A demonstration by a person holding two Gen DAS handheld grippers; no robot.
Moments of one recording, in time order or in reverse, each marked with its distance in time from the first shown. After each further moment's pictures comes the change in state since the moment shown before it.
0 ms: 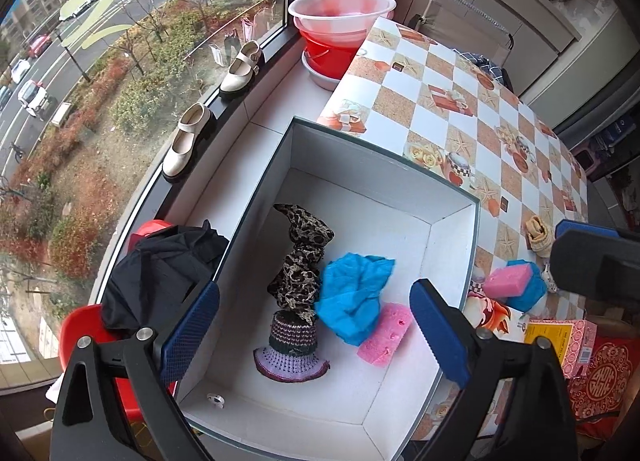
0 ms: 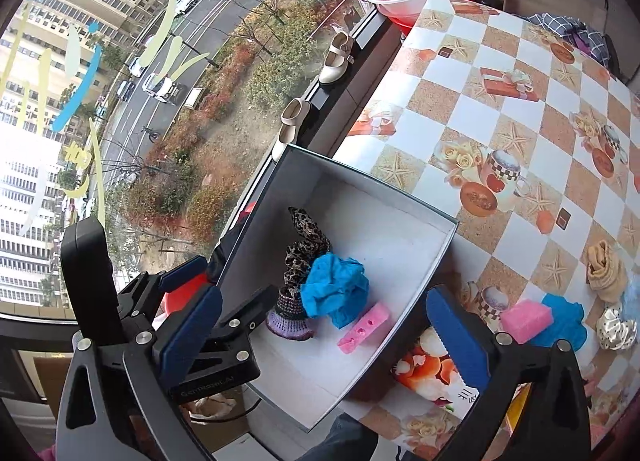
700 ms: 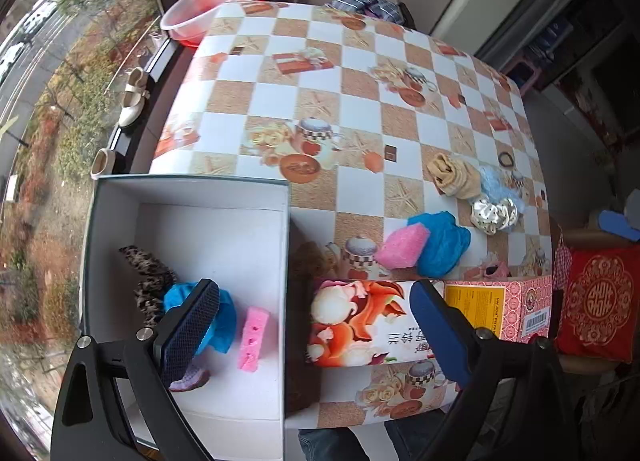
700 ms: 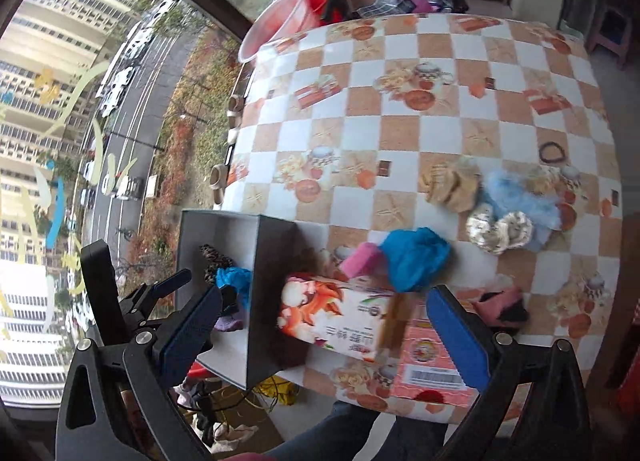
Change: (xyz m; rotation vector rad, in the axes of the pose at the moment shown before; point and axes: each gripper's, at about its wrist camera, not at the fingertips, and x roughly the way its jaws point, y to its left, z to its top) left arm 0.008 -0.173 0.008 0.341 0.114 -0.111; right arm -0.150 -0.181 -0.086 0.406 -0.151 -0.074
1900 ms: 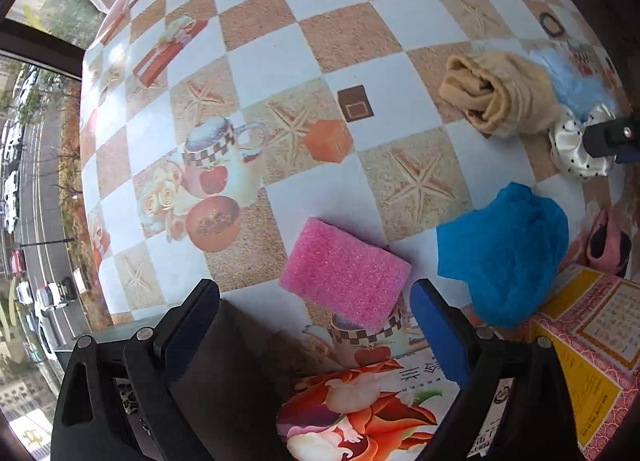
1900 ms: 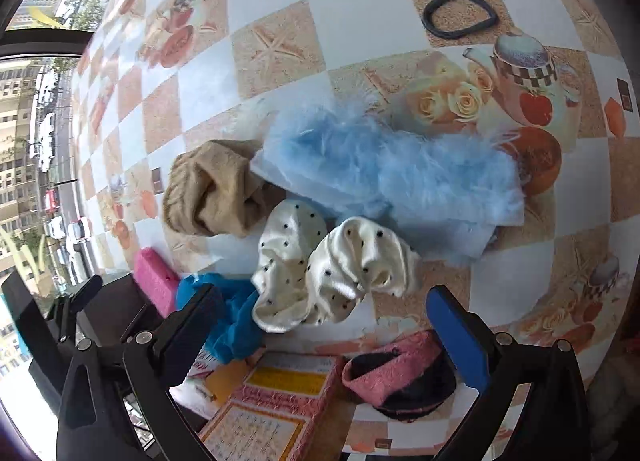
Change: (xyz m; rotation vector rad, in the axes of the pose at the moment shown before) left arm 0.171 -0.102 0.062 0.423 0.224 0.275; right arm 0.158 -0.203 0.043 0.333 0.272 -0.131
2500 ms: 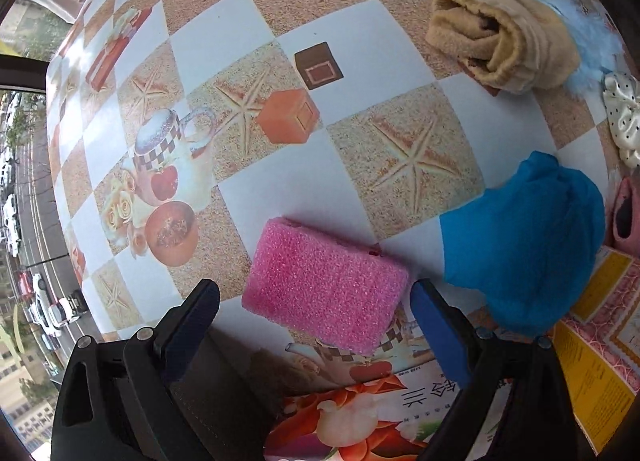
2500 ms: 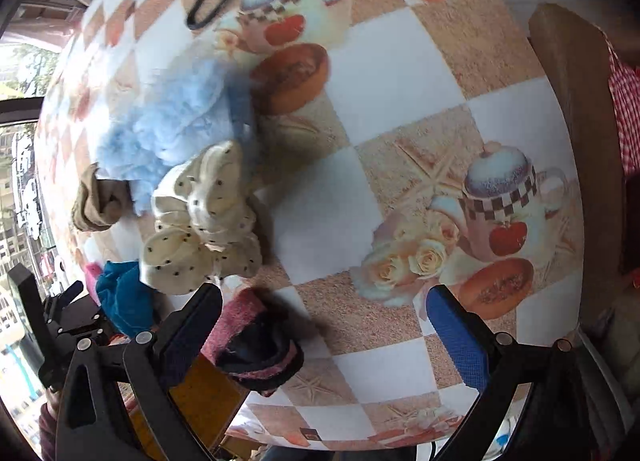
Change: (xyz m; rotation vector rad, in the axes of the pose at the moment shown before) left arm 0.039 -0.012 0.008 0.099 0.076 0.009; right arm -0.013 -0.127 -0.058 0.184 -0.095 0.010
